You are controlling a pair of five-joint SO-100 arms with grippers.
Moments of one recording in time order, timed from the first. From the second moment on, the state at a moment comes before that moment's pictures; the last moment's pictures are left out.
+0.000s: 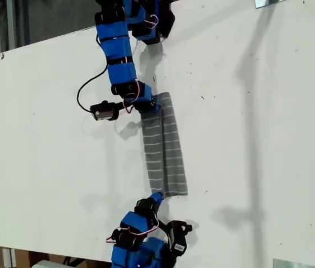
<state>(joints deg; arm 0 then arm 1) 3.9 124.8 129.8 63.5 -91.5 0.1 89.7 106.6 71.3 70.4</state>
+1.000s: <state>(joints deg) 12.6 109.2 131.6 45.8 -97.6 -6.4 93.3 114.6 68.9 76.6</state>
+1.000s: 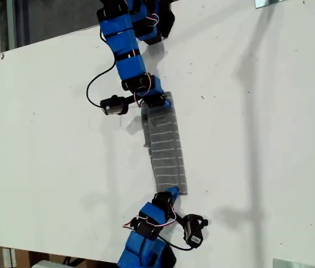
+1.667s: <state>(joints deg) 13.0 107.9 122.6 57.8 -96.9 1.1 110.7 130.7 67.6 74.0</state>
